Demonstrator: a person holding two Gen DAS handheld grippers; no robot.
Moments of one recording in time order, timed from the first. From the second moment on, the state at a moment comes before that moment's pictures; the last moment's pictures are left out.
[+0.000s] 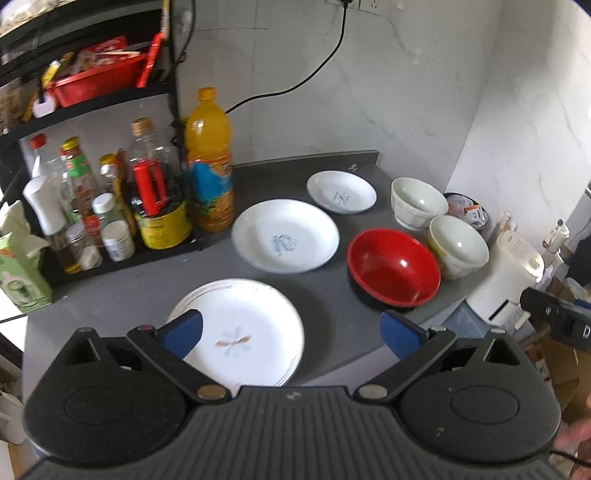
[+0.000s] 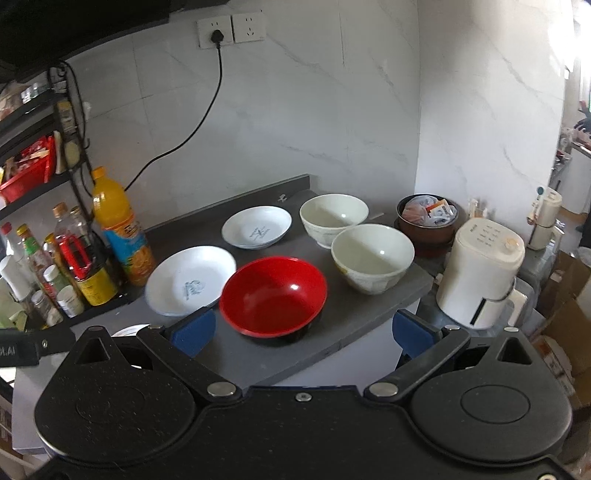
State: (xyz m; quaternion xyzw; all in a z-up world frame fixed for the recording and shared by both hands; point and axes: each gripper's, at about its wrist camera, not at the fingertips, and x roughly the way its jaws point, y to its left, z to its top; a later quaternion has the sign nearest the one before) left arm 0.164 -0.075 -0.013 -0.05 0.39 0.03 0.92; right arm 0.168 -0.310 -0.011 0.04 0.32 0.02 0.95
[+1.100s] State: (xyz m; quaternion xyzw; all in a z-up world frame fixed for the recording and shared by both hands) left arm 0.413 -0.282 -0.080 -0.07 0.47 0.01 0.88; right arm 0.402 -0.488 -0.102 0.08 0.42 0.09 0.90
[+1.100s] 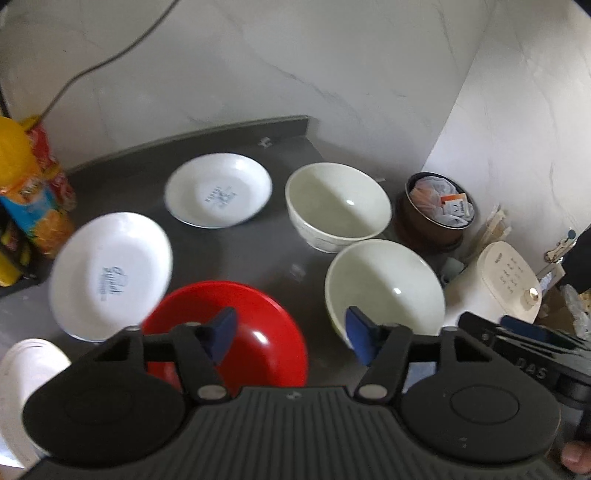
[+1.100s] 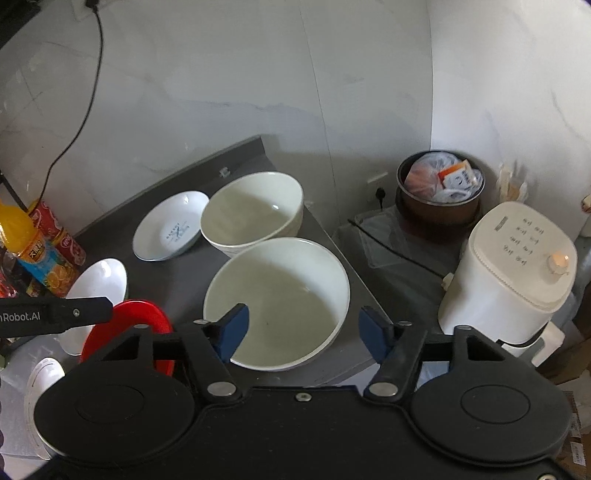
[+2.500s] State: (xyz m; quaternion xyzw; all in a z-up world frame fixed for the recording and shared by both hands) left arm 0.480 -0.312 -0.165 -0.09 0.51 0.00 0.86; right arm 0.449 -0.498 -0.159 0.08 0.47 0.10 0.87
